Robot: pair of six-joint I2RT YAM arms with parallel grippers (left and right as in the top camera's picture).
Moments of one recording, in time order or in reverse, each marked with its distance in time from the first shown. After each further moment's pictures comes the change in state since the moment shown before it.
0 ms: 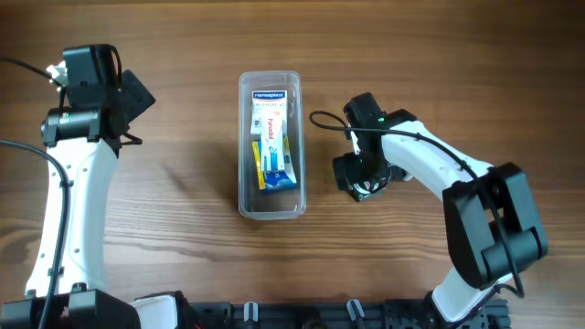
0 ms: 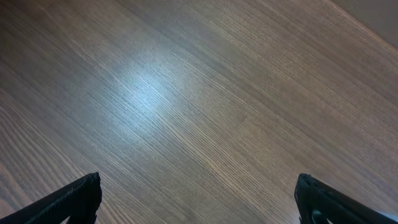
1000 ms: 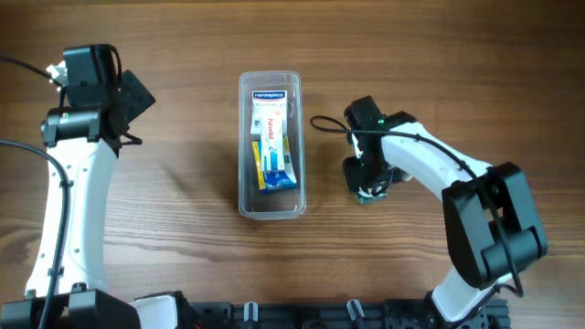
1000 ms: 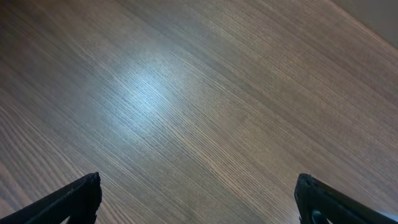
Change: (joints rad) left arm 0.000 0.000 0.000 0.000 0.000 0.000; right arm 0.000 0.004 0.015 -0.055 0.023 -0.015
